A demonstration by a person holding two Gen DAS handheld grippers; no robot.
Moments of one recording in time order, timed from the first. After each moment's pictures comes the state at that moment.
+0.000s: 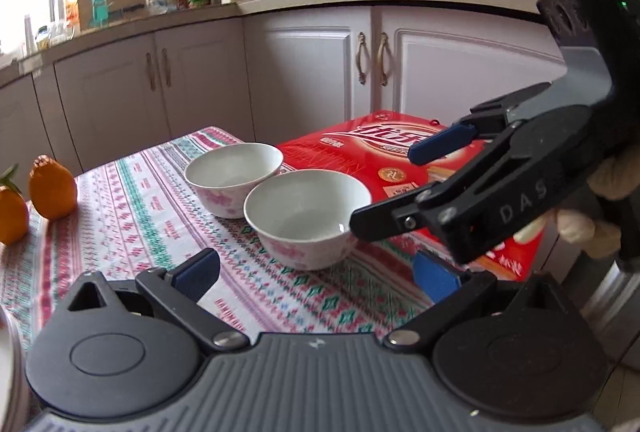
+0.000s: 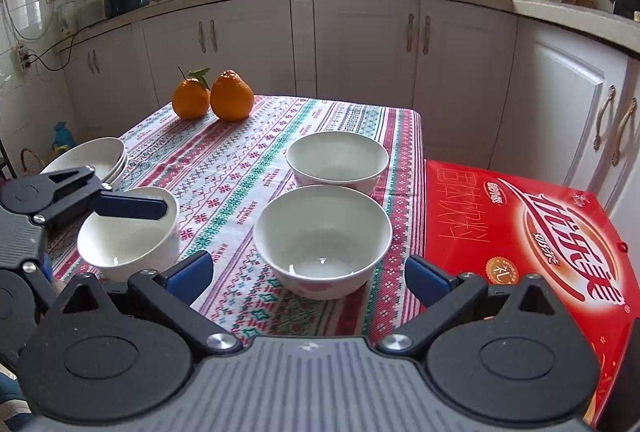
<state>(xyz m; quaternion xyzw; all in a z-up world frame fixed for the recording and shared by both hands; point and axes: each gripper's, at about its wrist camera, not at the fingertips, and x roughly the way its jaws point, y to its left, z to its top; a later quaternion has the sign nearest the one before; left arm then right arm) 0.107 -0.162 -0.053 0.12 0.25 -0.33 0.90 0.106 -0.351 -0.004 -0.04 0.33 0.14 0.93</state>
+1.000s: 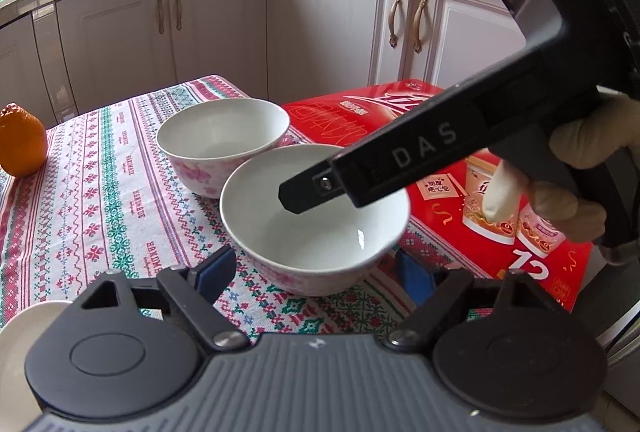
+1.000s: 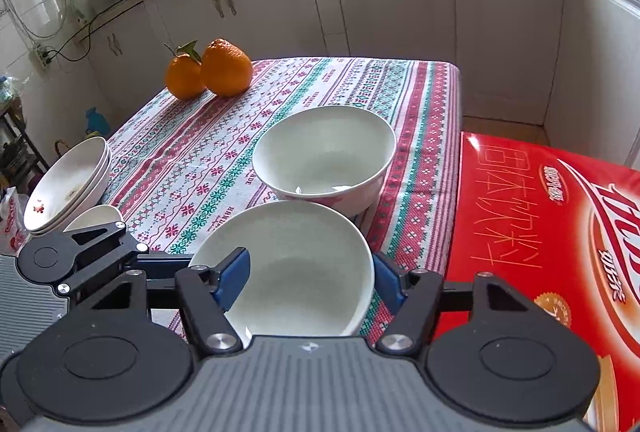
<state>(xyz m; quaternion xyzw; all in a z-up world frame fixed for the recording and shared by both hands) 0.163 -0.202 -0.083 0.09 0.33 -0.30 0.89 0.216 -0.379 -0.032 0.01 0.41 0.22 0.89</state>
